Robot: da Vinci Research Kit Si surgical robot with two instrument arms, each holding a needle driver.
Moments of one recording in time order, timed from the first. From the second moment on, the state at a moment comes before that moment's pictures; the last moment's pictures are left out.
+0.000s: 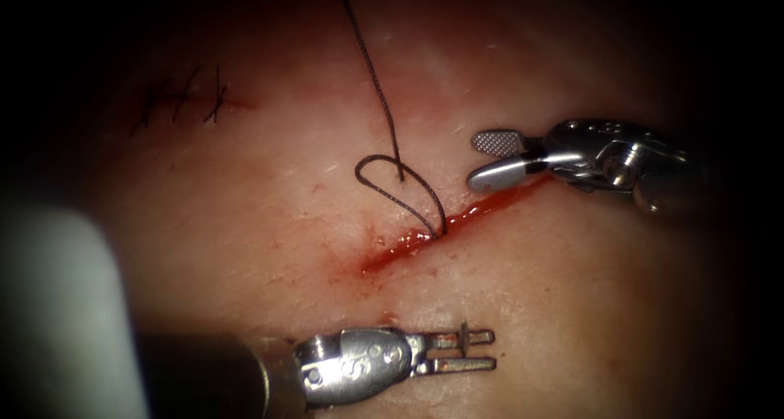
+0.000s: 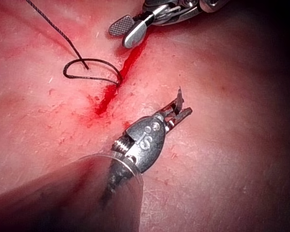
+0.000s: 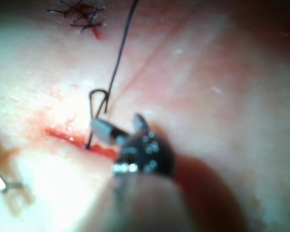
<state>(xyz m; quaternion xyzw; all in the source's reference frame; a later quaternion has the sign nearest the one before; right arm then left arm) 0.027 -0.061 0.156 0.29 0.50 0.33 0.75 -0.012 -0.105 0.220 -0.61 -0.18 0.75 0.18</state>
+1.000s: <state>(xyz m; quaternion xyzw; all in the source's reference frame) 0.027 -0.062 0.156 0.32 0.48 0.37 0.72 -0.009 -0.099 0.208 -0.70 -0.33 0.58 0.24</state>
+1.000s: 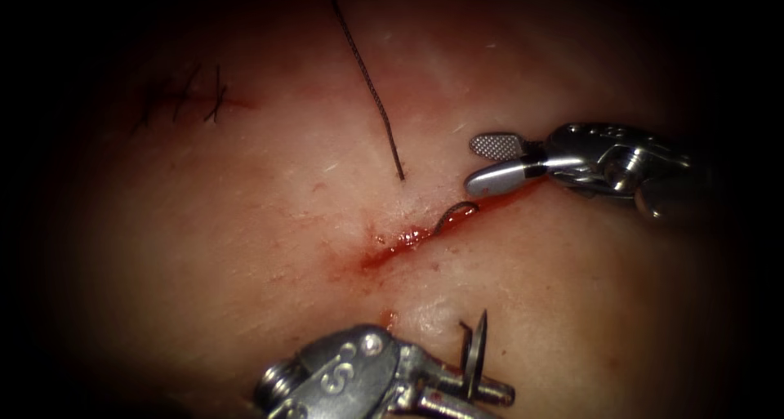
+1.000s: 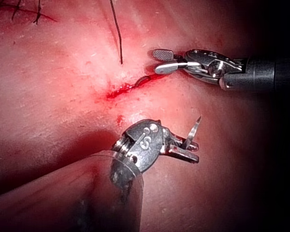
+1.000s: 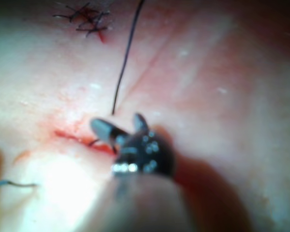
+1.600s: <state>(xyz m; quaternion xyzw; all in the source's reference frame) 0.024 -0.060 0.155 0.27 0.50 0.36 0.74 -0.004 -0.085 0.204 -0.62 -0.02 0.78 0.10</state>
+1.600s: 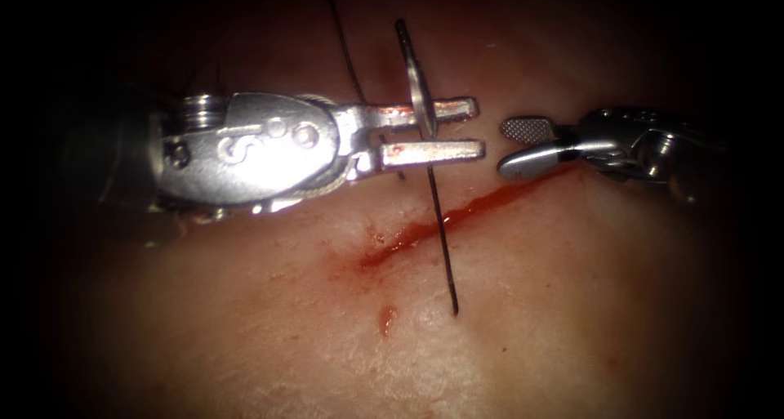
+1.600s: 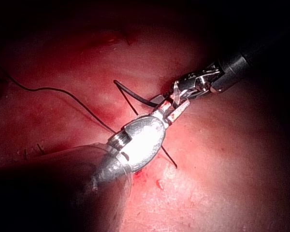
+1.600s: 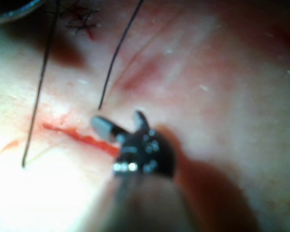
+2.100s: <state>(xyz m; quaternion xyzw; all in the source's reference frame) 0.025 -0.061 0.152 0.24 0.51 0.31 0.77 -0.001 -0.075 0.203 -0.60 0.02 0.80 0.09</state>
